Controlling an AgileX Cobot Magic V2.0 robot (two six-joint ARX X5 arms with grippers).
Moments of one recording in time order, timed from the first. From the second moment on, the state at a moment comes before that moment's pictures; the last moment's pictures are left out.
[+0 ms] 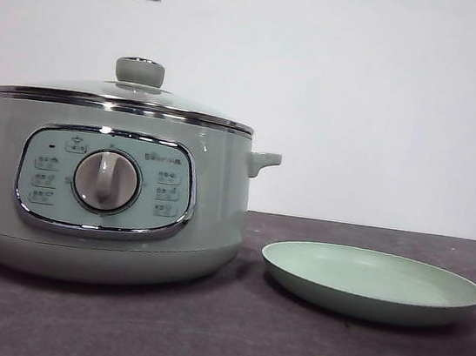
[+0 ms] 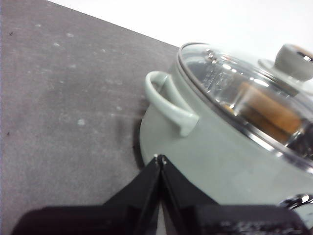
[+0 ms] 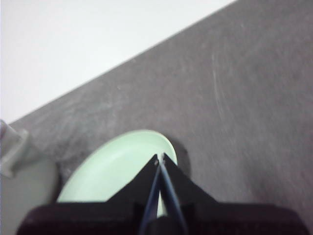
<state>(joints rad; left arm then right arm) 0.02 0.01 0.08 -0.28 0.21 -0.36 0.11 0.06 0.11 -0.22 -0.03 0.44</state>
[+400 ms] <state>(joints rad) 0.02 0.25 0.40 -0.39 0.24 -0.30 0.11 0.42 0.49 -0.34 -0.12 0.32</state>
